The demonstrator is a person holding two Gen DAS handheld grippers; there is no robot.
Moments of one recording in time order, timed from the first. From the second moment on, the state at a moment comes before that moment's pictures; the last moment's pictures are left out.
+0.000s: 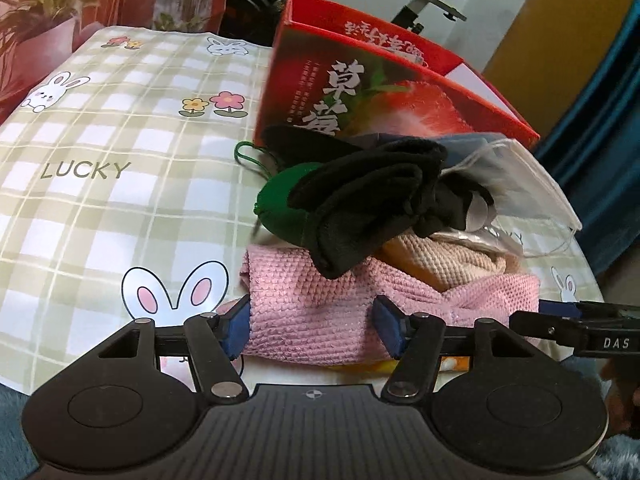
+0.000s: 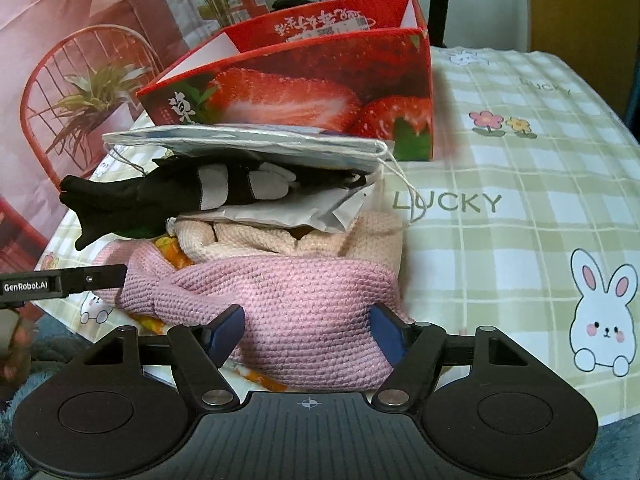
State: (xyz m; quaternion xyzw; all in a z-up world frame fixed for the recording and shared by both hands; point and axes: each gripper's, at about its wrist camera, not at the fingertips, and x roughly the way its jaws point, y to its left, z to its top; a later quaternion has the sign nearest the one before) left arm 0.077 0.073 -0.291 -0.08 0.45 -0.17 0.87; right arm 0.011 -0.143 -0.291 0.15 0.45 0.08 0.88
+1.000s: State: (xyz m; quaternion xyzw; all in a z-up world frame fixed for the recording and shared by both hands) left arm 0.040 0.069 -0.193 0.00 0.28 -0.20 0.94; right arm -0.014 -0.154 -0.188 0.13 0.30 0.14 0.94
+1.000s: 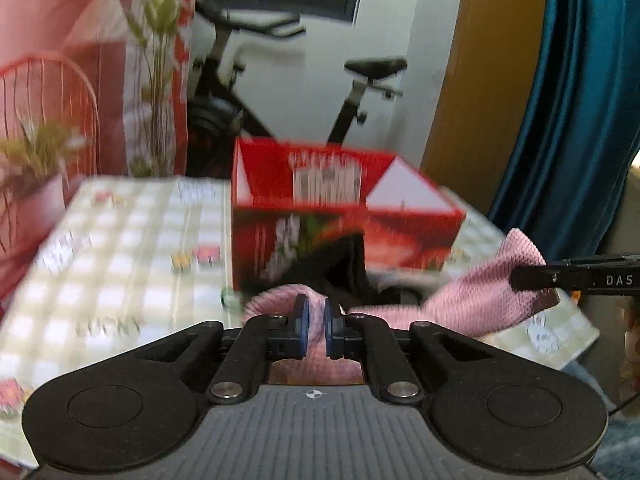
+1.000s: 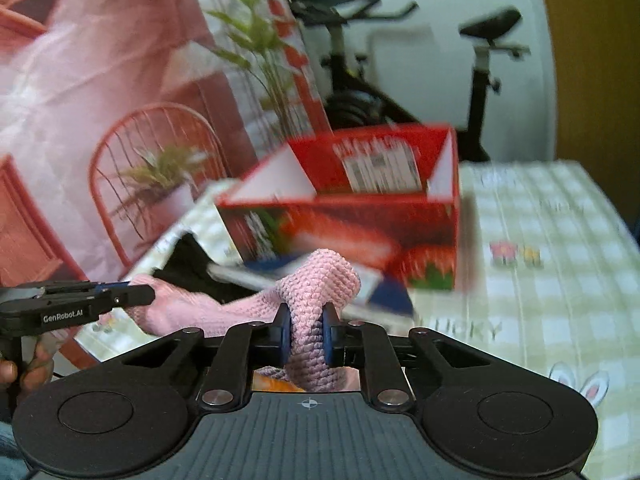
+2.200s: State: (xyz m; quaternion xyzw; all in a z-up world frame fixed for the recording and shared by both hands) left arm 0.090 0.048 -0.271 -0.07 0.46 -0.22 0.86; right arm -0.013 -0.154 -0.207 0.15 0.34 0.14 0.92
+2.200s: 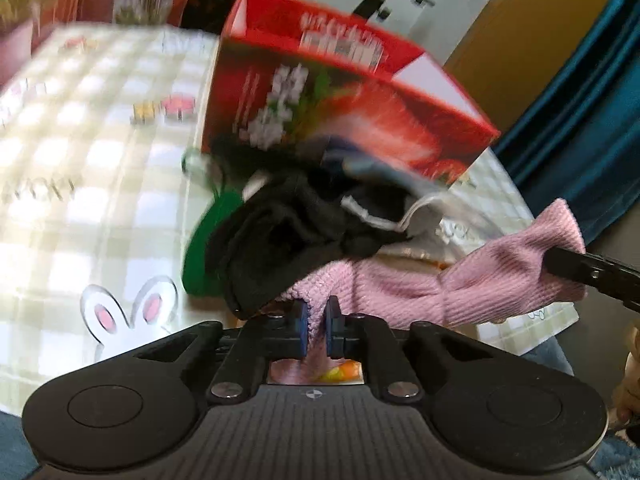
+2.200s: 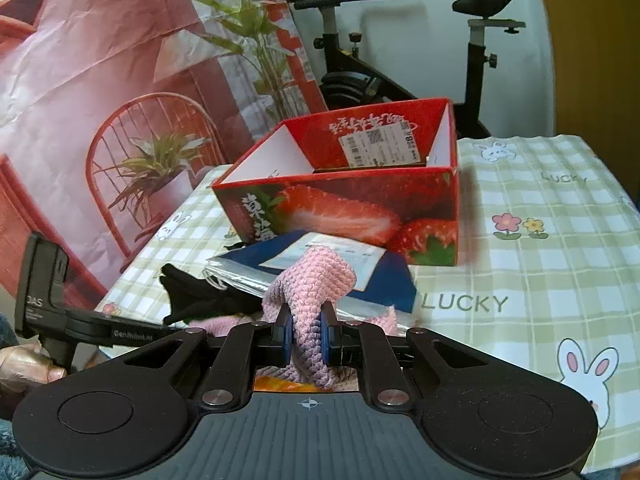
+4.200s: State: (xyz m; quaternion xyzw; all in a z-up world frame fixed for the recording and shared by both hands) left arm 0.247 -0.012 -0.177 0.04 0.37 -0.22 0.90; right arm 0.216 -0.191 -0.205 0.07 0.36 0.09 0.93
